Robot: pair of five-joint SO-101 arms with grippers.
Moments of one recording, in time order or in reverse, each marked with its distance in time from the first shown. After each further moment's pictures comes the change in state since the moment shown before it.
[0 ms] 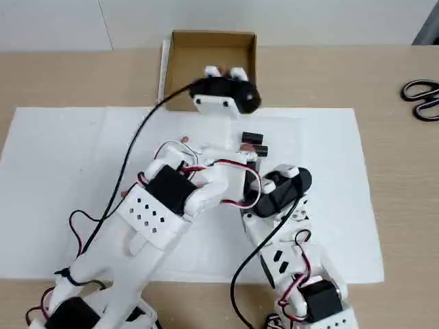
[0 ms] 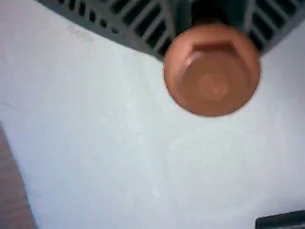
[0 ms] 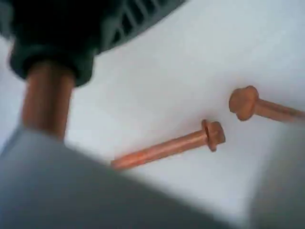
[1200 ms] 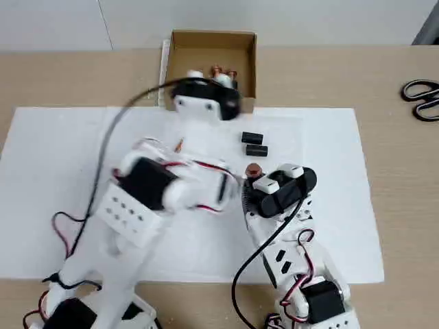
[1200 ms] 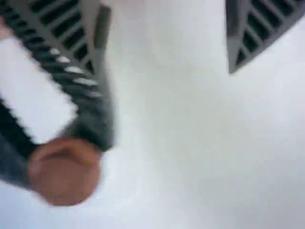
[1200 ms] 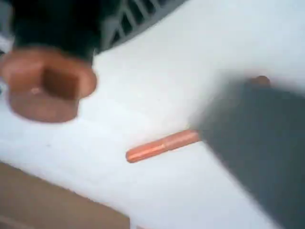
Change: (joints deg) left arm -5.1 0.0 -11.5 25.6 -6.9; right arm 0.4 0.0 -1.1 -0.1 0.0
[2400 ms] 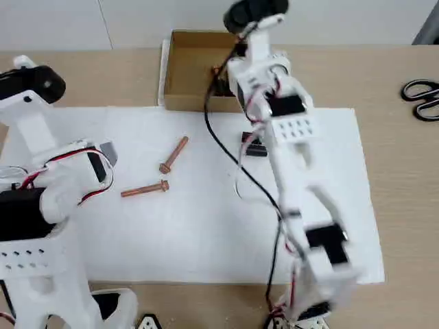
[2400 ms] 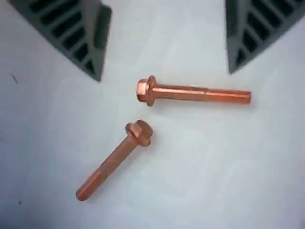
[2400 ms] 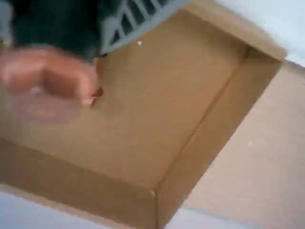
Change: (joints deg) left arm -39.4 -14.5 -0.6 3.5 -4.3; right arm 7.0 120.1 -100.0 -12.8 0.0
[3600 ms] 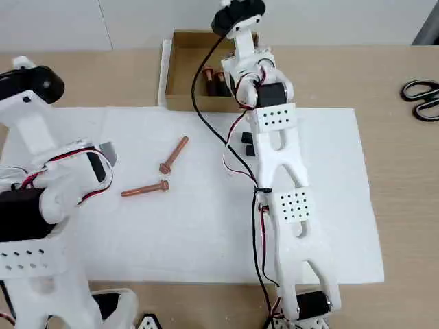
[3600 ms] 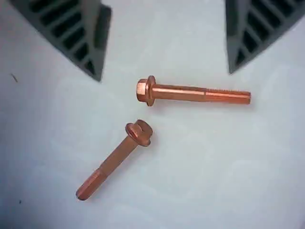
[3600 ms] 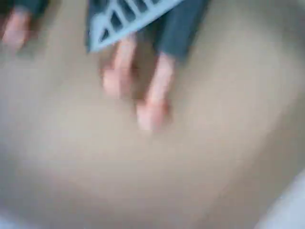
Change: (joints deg) left arm -0.1 0.0 0.0 0.0 0.0; right arm 1.1 54.9 -78.2 30.8 8.4
